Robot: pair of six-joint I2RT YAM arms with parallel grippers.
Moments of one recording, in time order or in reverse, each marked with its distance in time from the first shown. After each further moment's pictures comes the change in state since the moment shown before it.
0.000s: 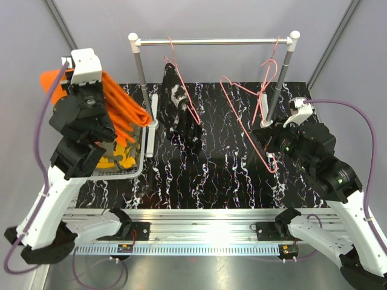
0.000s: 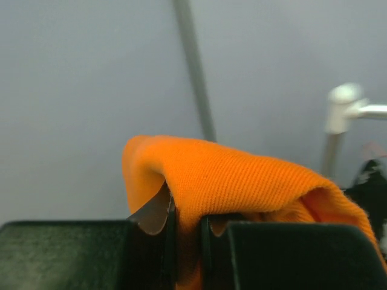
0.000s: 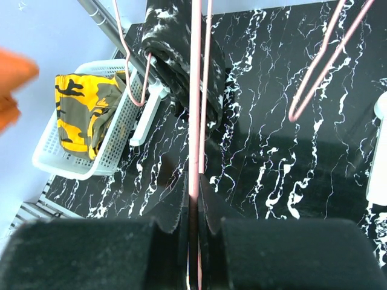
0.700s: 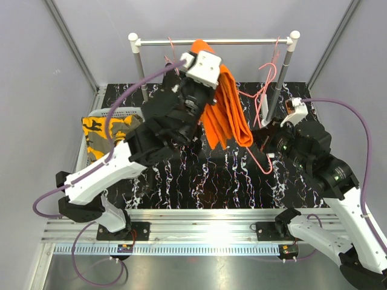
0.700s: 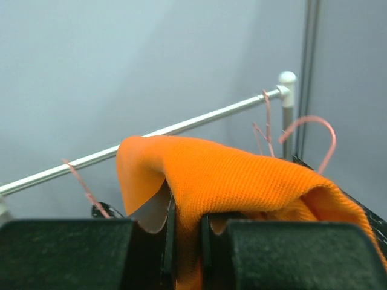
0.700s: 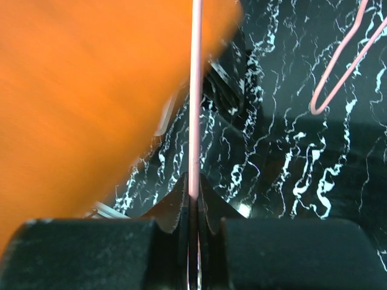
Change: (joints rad) left arm -0.496 0.444 0.314 0.077 0.364 -0.184; right arm 0.000 0.025 0.002 0.003 -0.058 0.105
